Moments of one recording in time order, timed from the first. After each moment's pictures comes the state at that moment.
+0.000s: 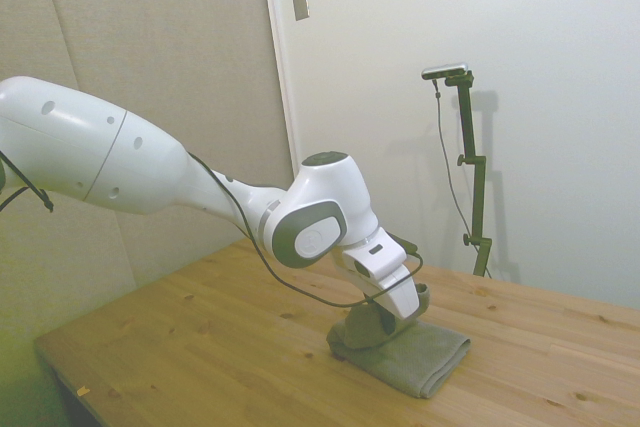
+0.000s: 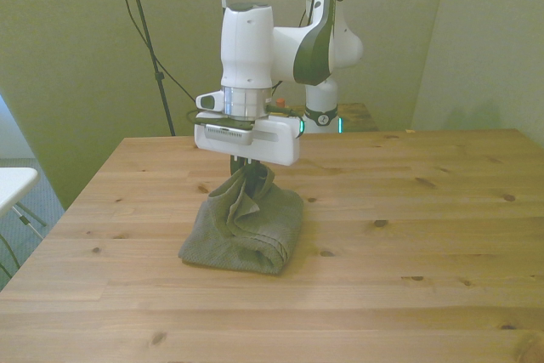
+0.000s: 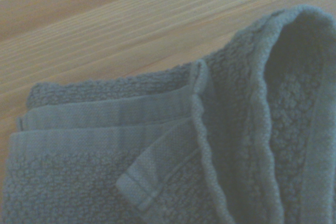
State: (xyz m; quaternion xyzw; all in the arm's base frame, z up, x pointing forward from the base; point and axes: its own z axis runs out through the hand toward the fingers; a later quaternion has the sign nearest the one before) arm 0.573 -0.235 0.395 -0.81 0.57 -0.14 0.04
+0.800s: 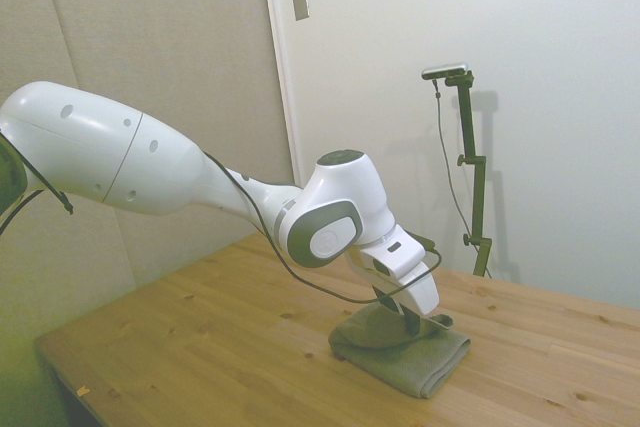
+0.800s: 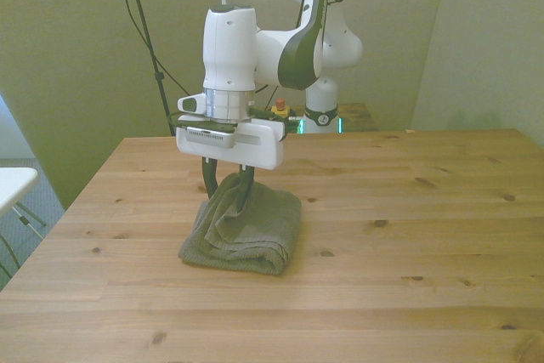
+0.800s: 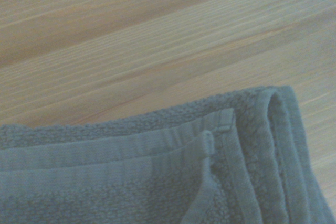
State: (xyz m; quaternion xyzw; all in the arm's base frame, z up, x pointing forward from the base) arm 0.578 -0.257 0.412 -0.82 0.56 -0.16 0.02
